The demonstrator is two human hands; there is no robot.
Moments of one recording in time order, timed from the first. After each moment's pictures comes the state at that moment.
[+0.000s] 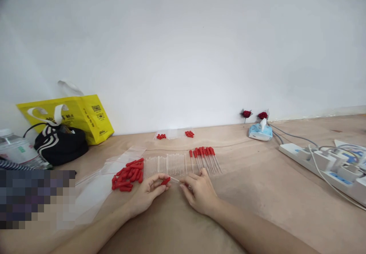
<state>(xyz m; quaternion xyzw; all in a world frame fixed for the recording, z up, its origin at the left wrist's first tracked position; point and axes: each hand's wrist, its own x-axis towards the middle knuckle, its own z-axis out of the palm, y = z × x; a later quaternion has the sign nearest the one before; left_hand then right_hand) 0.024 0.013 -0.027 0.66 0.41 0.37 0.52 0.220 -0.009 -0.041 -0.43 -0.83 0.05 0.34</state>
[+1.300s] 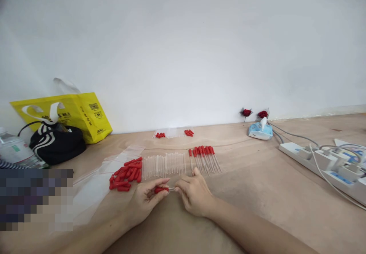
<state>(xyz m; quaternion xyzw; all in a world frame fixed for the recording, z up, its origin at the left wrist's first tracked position) 0.021 0.004 -0.040 0.77 0.40 0.38 0.32 0.215 -0.006 -0.040 -0.37 -0.87 0.01 0.31</state>
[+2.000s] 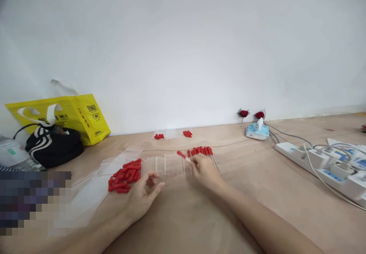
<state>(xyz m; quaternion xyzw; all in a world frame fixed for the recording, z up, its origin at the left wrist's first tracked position) 0.021 0.009 -0.033 0.76 0.49 0.38 0.18 0.245 0.032 -0.026 -0.52 -0.76 0.06 0.38</state>
